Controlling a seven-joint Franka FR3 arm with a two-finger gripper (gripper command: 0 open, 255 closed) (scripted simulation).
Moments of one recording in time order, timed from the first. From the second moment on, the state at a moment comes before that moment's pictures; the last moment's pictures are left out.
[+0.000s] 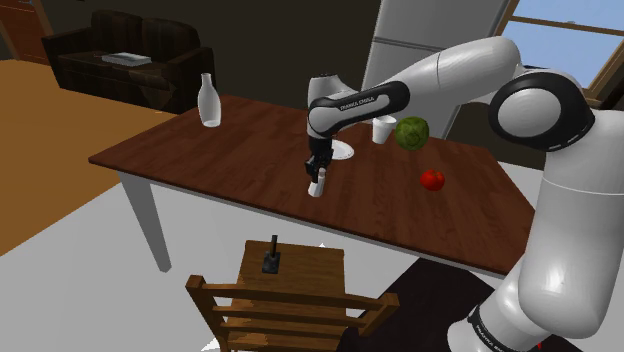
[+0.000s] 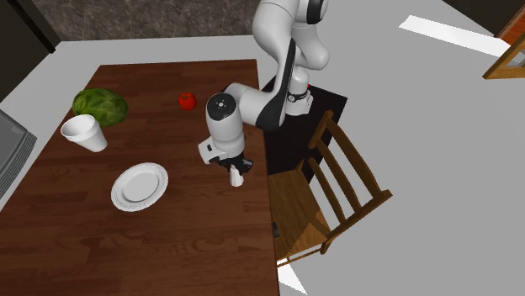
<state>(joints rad) 0.04 0.35 0.05 -1.77 -0.08 2.04 -0.10</state>
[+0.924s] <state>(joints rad) 0.04 0.30 0.05 -1.66 -0.07 1.87 -0.11</state>
